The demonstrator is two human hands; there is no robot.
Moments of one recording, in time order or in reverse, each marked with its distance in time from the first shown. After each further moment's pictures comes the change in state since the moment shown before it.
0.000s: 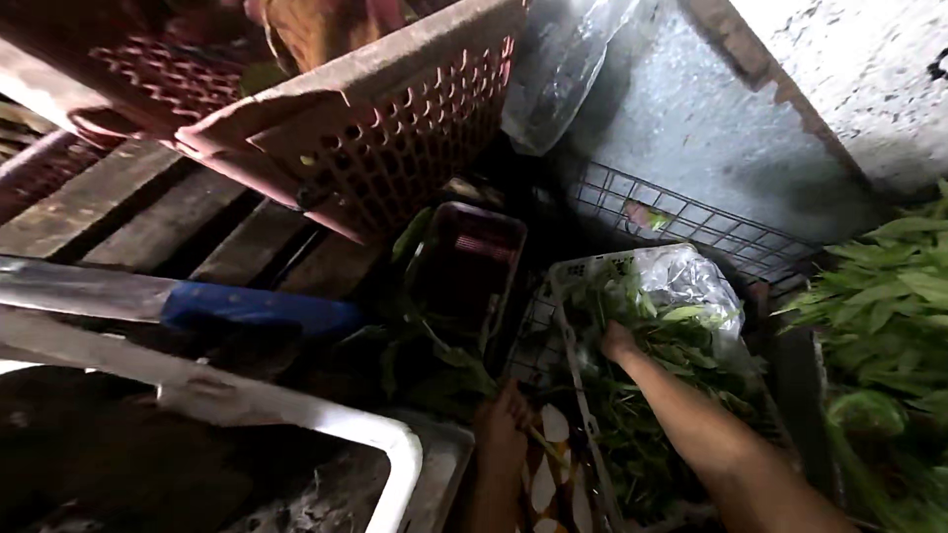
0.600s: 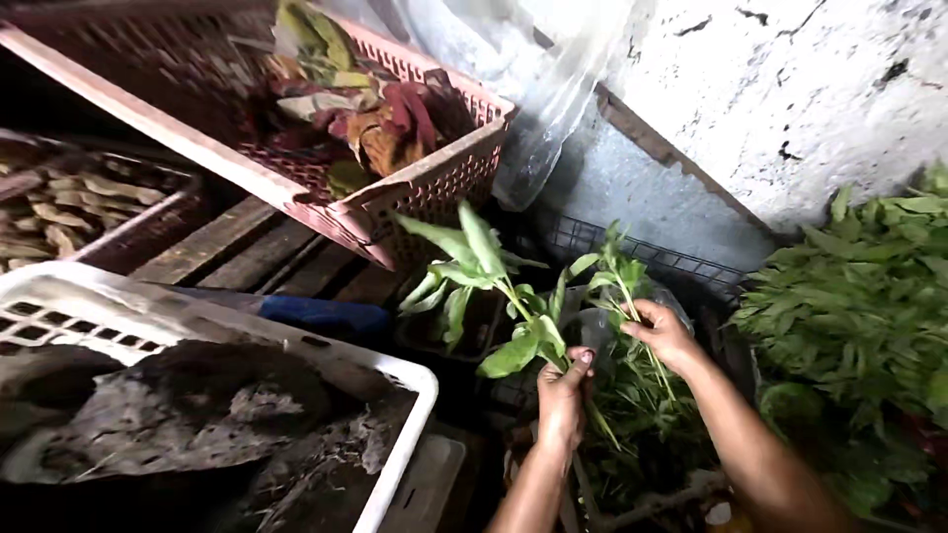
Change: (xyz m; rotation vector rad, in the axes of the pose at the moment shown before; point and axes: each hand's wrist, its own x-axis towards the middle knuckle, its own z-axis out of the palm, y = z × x) left_hand -0.089 0.013 0.117 -0.037 -0.456 0.214; right_hand -0.164 0.034 -0.142 0.510 0.247 -0.720
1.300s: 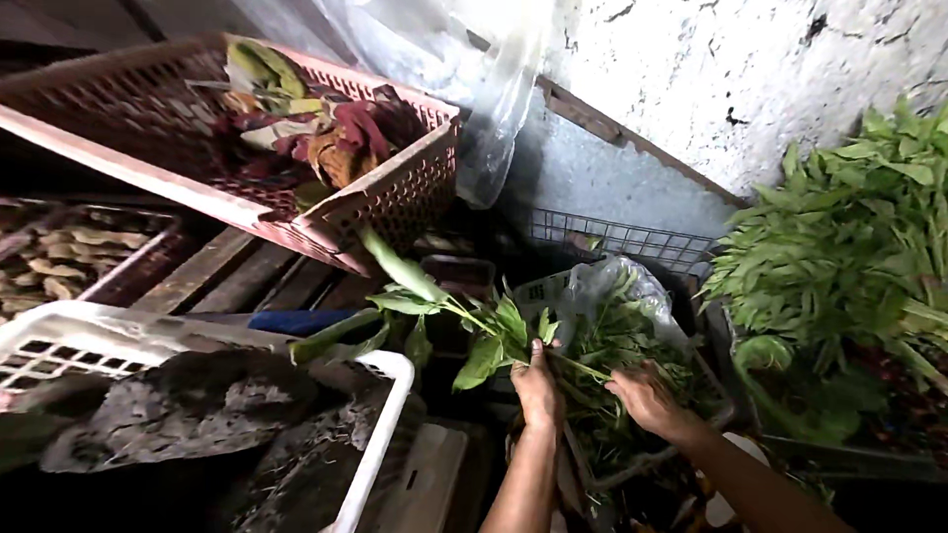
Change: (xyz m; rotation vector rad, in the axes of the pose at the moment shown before) left_hand -0.004 -0.015 0.002 0.100 0.310 0.080; right_hand -0.122 0.069 0.046 -0.744 -0.060 -0.195
